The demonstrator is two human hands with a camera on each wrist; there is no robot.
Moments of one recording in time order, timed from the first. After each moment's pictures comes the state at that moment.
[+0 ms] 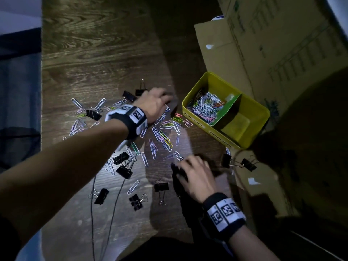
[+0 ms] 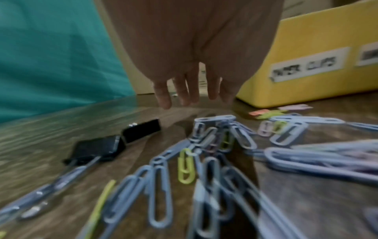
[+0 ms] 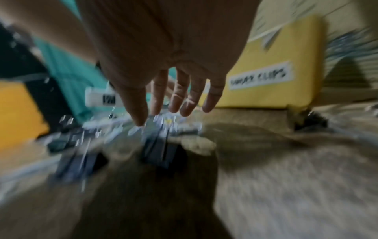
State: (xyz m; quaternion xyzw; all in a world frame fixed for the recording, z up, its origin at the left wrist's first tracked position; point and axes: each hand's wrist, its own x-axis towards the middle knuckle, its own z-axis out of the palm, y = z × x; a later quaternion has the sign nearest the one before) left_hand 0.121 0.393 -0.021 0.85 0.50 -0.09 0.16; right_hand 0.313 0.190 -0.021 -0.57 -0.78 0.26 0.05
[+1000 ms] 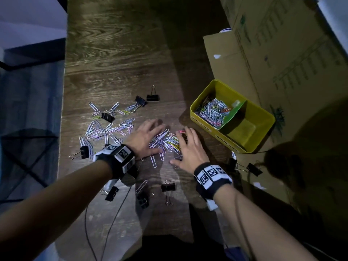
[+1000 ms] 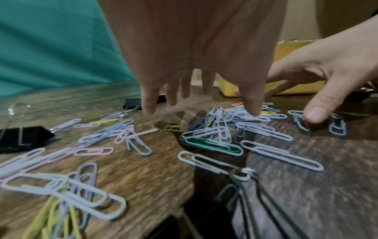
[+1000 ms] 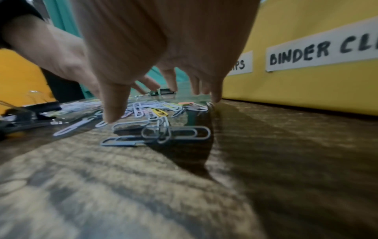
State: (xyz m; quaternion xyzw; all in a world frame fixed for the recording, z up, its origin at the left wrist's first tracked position) left_hand 0.069 0.289 -0.030 0.80 0.54 -0.10 0.23; right_hand 0.280 0.258 -0.038 -0.56 -0.78 0.28 -0.05
